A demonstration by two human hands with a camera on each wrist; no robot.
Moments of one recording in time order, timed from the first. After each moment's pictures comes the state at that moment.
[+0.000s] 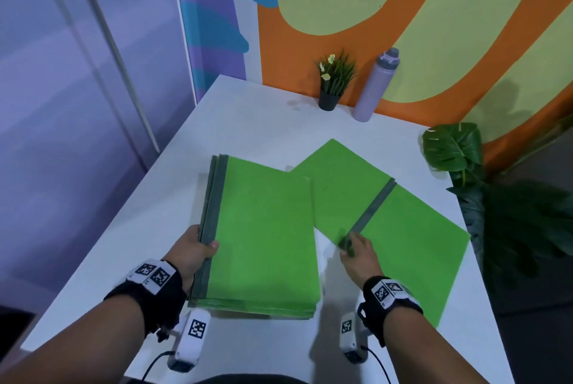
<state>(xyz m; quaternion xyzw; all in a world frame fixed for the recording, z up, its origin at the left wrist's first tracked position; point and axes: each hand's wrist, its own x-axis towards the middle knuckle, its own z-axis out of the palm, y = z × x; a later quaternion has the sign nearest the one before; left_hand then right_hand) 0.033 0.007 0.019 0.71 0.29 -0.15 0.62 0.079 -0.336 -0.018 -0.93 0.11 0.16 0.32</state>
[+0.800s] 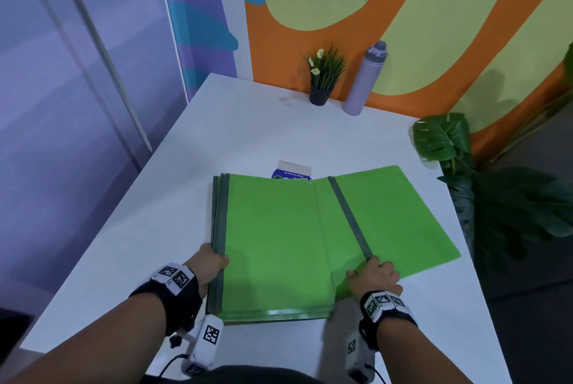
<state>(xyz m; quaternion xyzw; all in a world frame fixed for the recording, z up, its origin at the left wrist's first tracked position) 0.037 -0.006 -0.054 0.75 0.29 -0.27 0.53 0.028 -0.355 -0.032 -0.95 0.27 0.15 0.06</state>
